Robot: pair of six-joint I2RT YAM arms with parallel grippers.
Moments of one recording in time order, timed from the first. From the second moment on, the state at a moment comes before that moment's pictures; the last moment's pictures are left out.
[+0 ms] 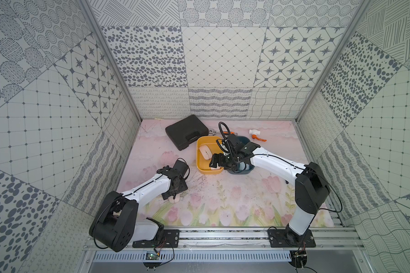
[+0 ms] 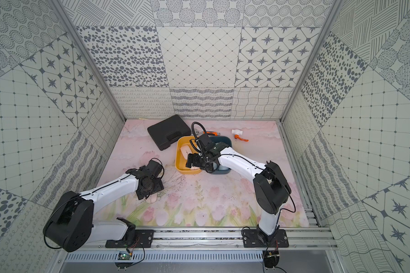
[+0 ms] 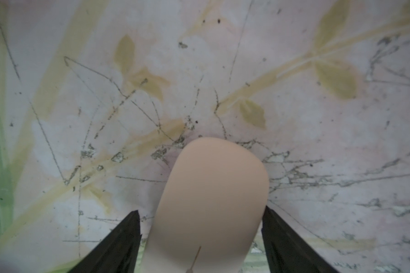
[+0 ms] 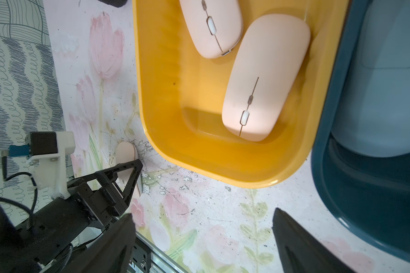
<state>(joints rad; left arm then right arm) -0.44 1.34 0.65 -0.74 -0.22 -0.88 0.73 1.78 1.40 -0.66 -0.27 0.74</state>
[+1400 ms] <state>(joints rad) -0.44 1.26 0.72 -0.78 -0.19 -0.91 0.70 1.81 1.39 -0.65 -0.29 0.74</state>
